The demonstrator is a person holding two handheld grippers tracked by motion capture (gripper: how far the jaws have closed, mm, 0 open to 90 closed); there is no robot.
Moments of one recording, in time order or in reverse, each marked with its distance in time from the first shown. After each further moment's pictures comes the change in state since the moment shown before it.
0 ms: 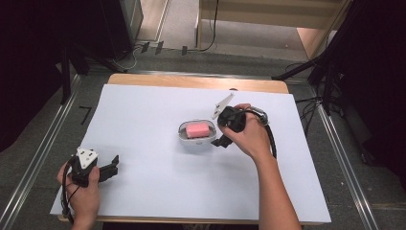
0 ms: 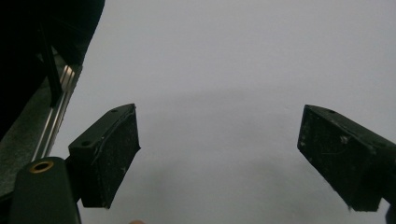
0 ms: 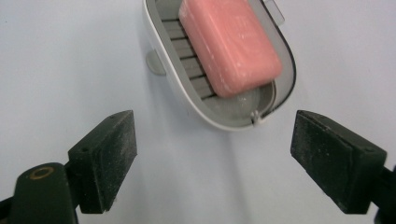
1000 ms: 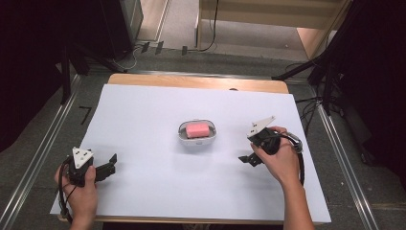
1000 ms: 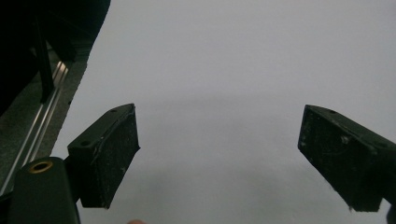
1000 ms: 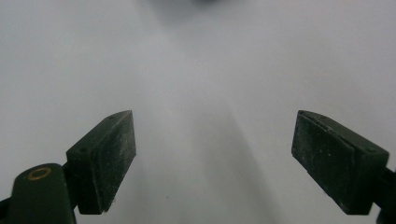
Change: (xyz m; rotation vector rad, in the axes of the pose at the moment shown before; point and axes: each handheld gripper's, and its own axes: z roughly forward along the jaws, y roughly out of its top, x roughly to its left) left arm 0.007 0.000 -0.002 -0.024 -0.024 -0.071; right arm 0.020 -0.111 -0.019 -0.063 -0.073 0.188
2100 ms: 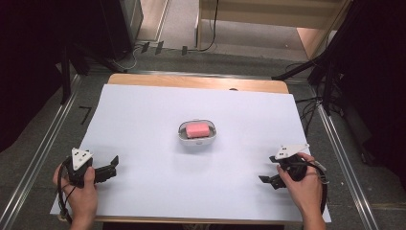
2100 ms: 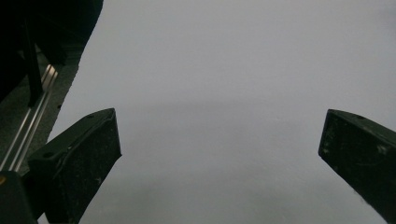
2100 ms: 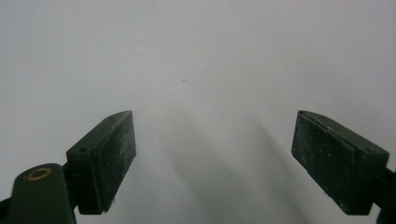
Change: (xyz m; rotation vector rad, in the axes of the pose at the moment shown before) left arm 0.001 -0.002 -0.002 -0.019 -0.036 -0.006; right arm 0.019 -0.099 -0.019 -0.101 -0.034 0.163
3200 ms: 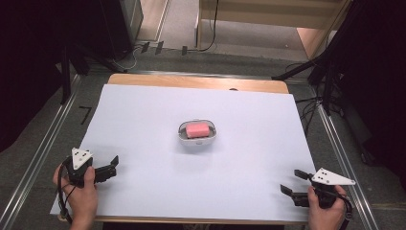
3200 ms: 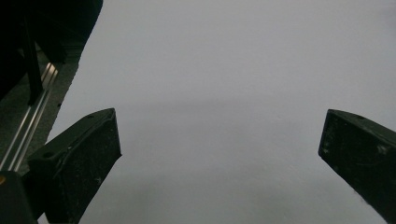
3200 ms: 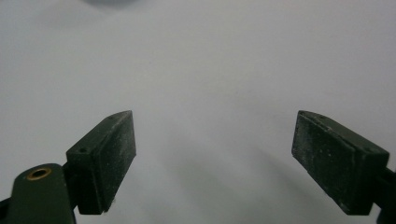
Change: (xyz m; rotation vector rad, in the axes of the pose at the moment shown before) left arm 0.000 0.000 0.001 0.007 0.000 -0.003; right arm 0.009 -0.096 -0.037 -0.370 -0.129 0.222
